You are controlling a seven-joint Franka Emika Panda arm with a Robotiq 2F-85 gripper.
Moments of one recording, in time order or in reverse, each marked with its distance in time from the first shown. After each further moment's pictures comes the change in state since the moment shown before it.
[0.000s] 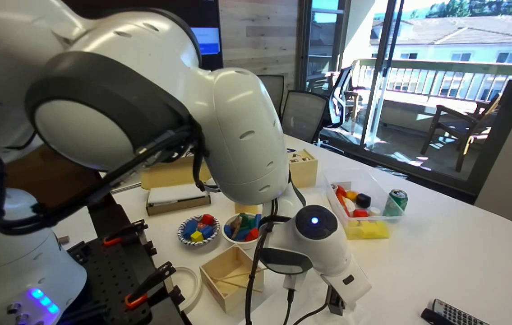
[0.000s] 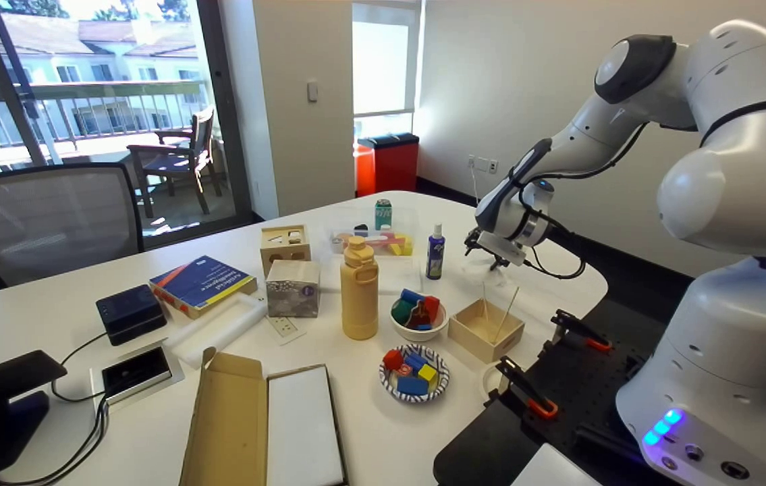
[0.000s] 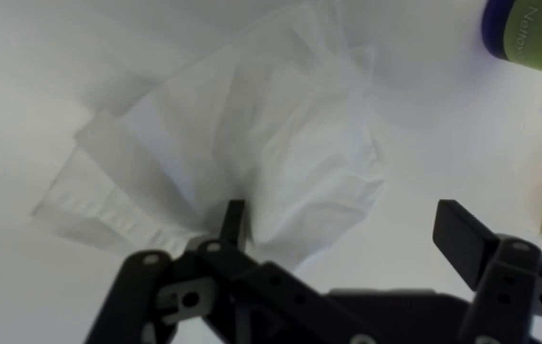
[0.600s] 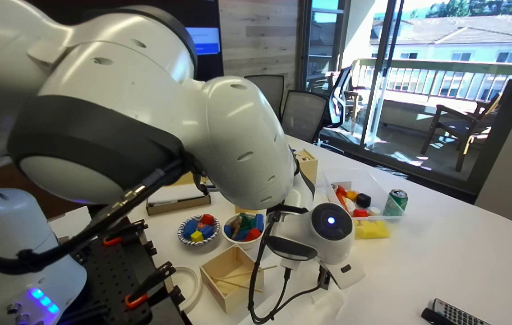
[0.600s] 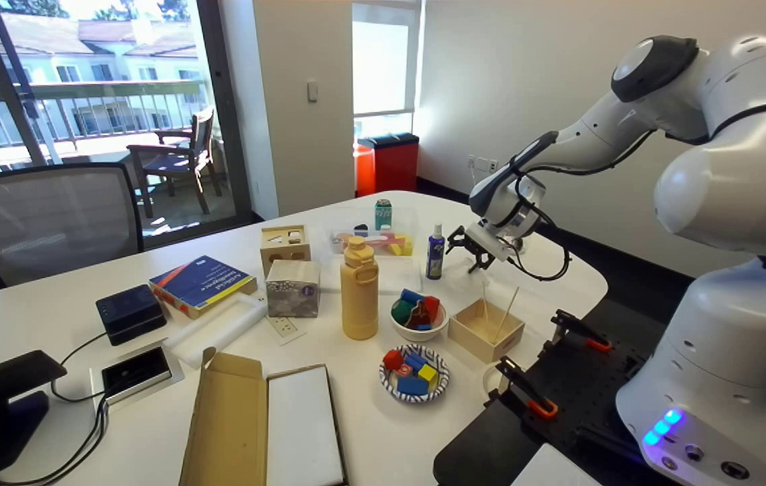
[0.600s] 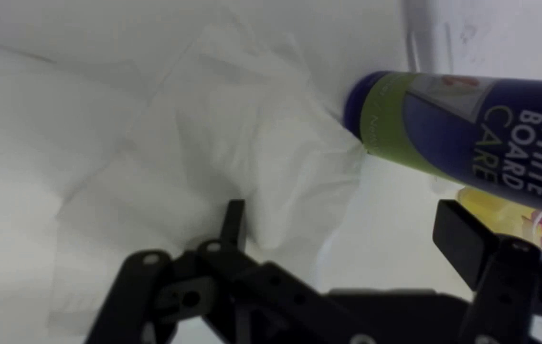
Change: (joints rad) arm -0.131 0.052 0.193 0.042 0.019 -0.216 -0.021
